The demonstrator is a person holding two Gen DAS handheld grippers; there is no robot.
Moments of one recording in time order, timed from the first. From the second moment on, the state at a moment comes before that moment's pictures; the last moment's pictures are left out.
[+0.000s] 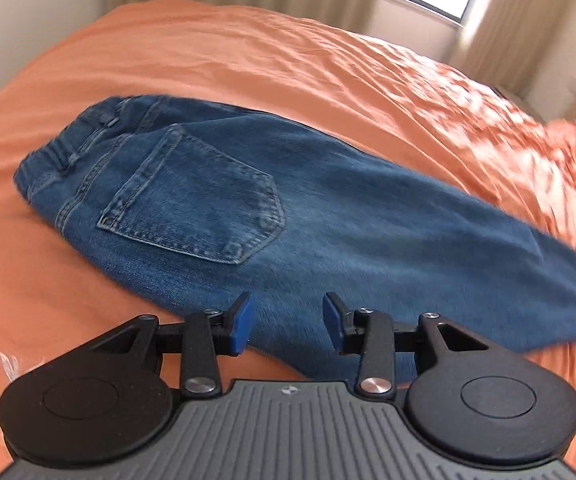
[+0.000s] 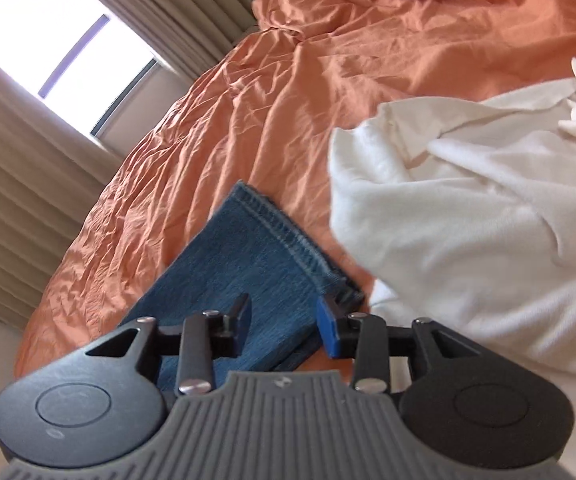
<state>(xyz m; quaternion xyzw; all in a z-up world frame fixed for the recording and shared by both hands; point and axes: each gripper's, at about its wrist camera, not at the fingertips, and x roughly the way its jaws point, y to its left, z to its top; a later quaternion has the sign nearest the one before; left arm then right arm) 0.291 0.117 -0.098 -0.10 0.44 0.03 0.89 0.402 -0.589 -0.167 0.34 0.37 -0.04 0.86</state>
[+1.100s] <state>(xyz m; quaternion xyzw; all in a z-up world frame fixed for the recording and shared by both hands) 0.272 0.095 -0.146 -0.03 0.35 -0.14 0.93 0.350 -0.036 -0.168 -0.17 0.37 0.40 0.82</state>
